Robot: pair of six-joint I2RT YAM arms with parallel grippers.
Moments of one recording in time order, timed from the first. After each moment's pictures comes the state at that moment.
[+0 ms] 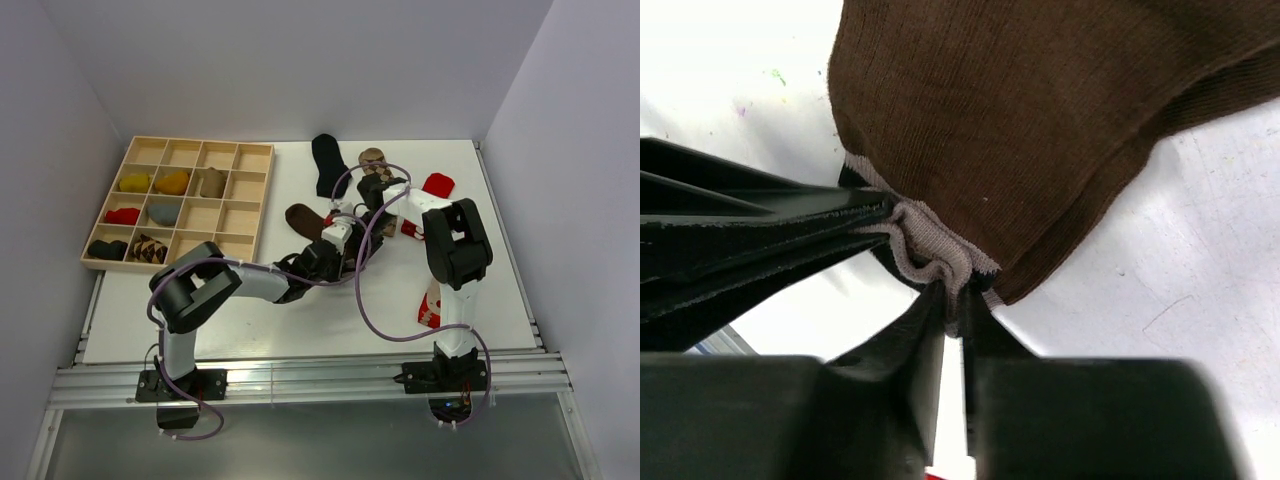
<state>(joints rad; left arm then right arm) -0.97 1.91 0.93 0.47 -0.19 -0.39 0.36 2.03 1.41 -0.92 -0.49 -0.49</state>
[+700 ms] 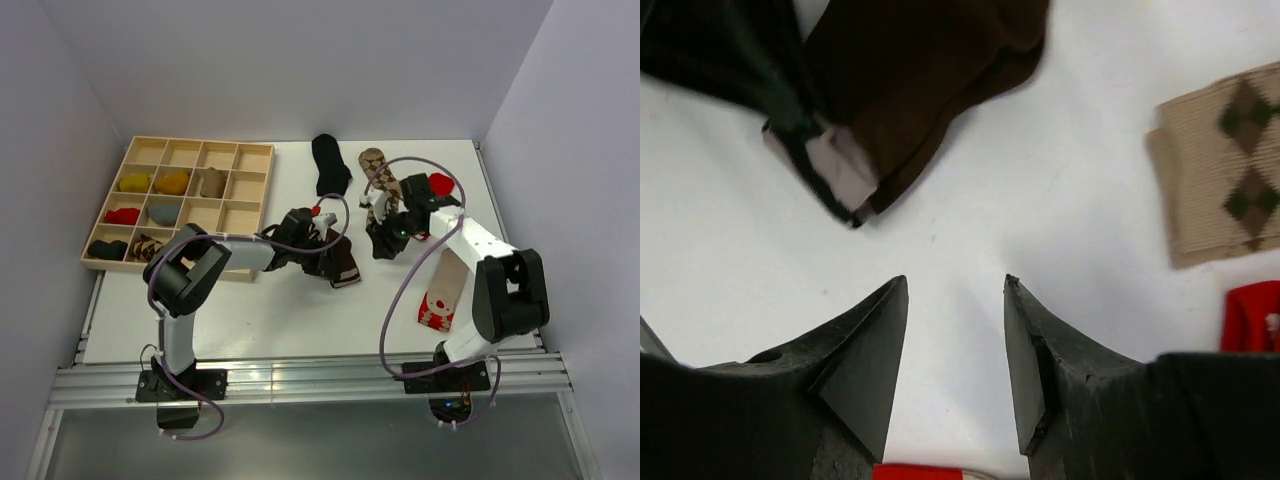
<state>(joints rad) -0.74 1.93 1.01 0.20 0.48 -0.51 0.21 1.59 1.12 -0.68 -0.54 -0.60</state>
